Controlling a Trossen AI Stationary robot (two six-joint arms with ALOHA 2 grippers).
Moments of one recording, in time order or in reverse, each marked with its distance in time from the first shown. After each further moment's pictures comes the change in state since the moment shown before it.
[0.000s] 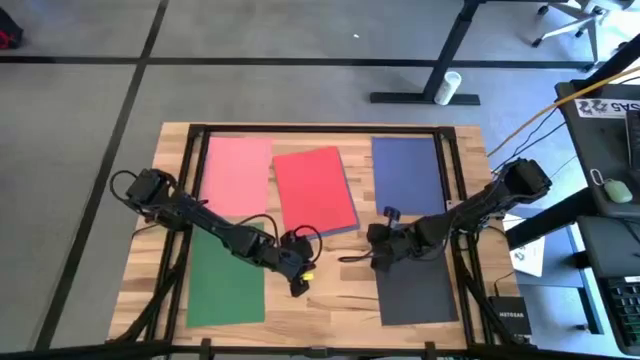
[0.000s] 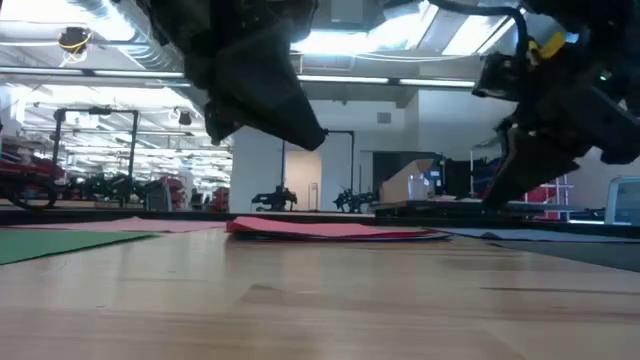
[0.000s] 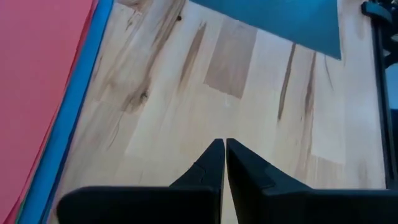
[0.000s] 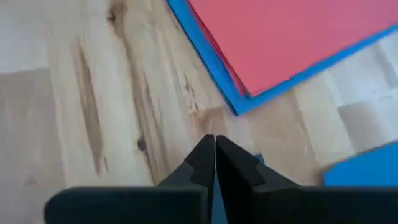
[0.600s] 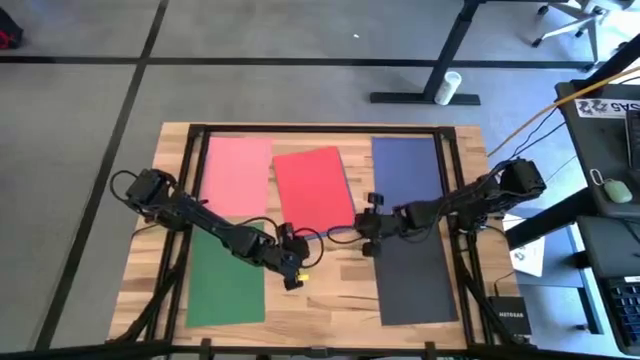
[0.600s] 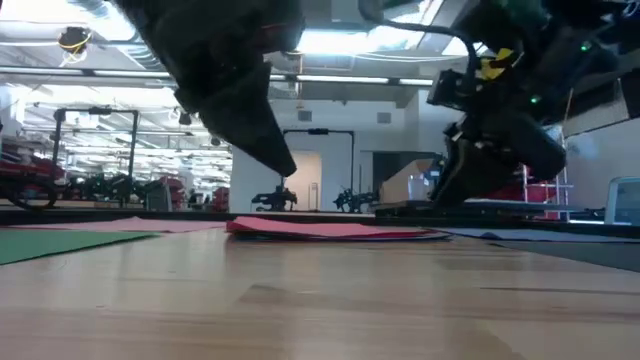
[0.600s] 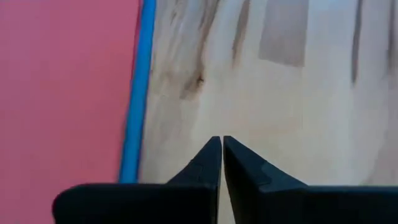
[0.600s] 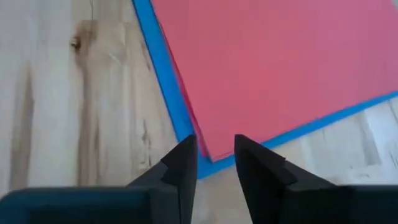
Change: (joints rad) left arm 0.002 0.000 0.000 -0.119 -0.139 0.248; right arm -0.211 0.039 0.001 0.184 -0.147 -0.389
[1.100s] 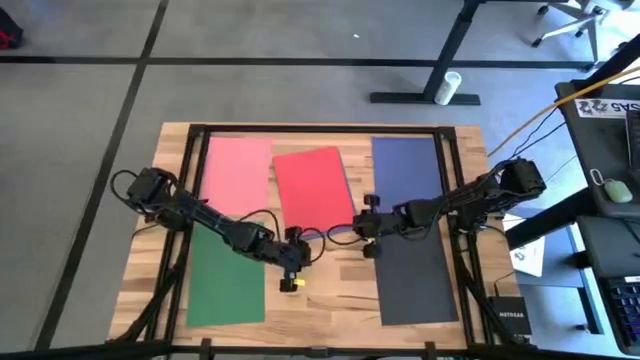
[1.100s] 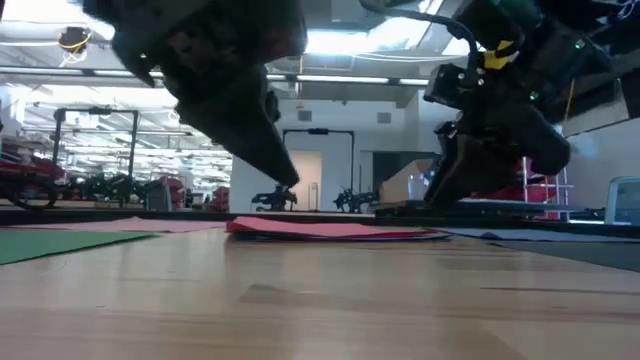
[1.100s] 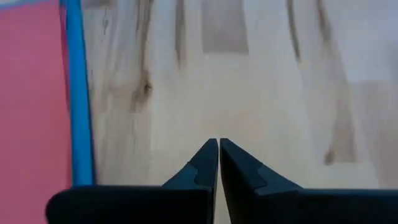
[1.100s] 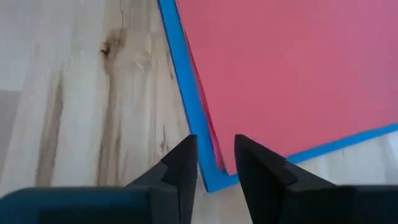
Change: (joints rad) left arm 0.042 -0.001 -0.118 0.277 0.241 0.177; right arm -0.029 0.001 0.000 0.052 -0.055 -0.061
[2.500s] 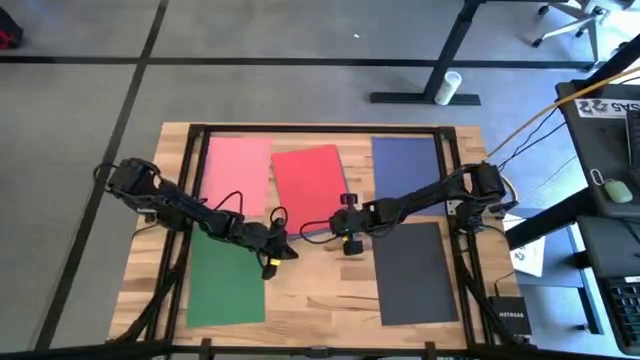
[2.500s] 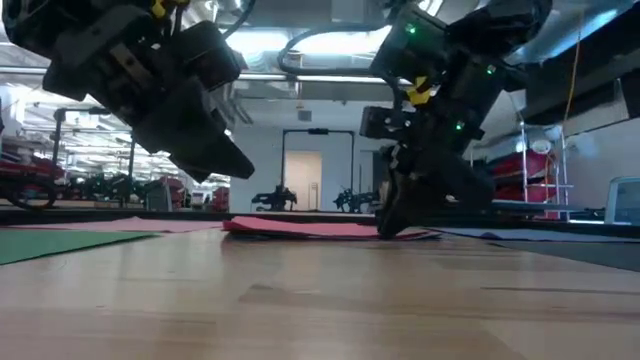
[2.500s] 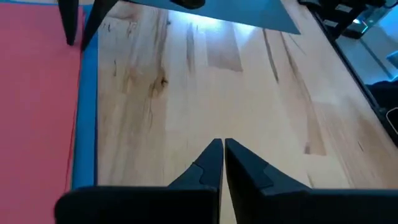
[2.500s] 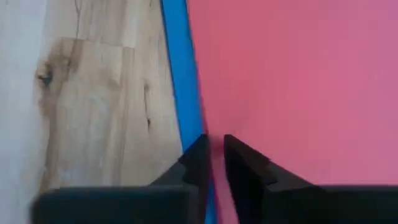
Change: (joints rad) left arm 0.064 -0.184 -0.426 0.489 0.109 -0.097; right arm -0.067 0.309 0.278 -0.116 -0.048 -0.132
